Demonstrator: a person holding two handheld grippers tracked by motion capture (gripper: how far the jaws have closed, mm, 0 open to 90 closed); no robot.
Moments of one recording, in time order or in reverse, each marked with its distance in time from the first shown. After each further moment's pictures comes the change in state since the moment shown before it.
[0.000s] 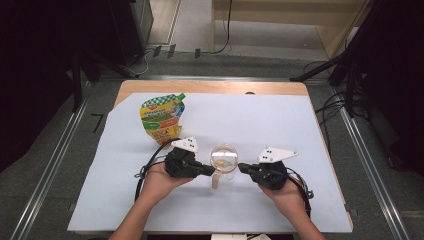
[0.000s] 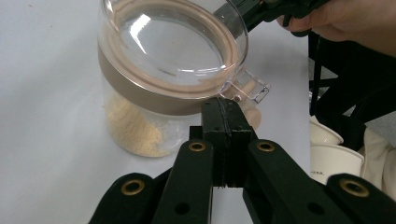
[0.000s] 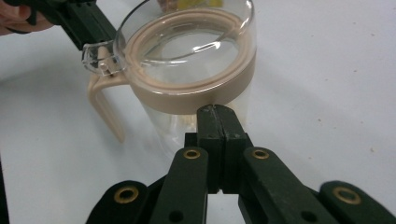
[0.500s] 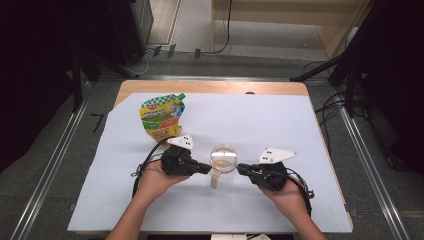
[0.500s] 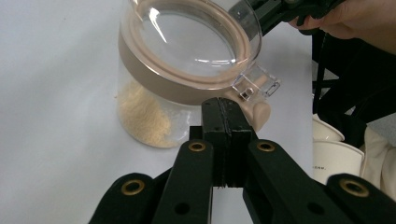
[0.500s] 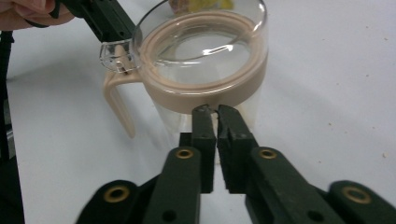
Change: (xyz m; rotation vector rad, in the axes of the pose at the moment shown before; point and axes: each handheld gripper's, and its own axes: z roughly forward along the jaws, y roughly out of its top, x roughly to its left) left arm 0.008 -0.003 -0.009 0.001 -0.001 -0.028; right arm 0.003 0.001 -0.002 -0.005 0.033 -0.017
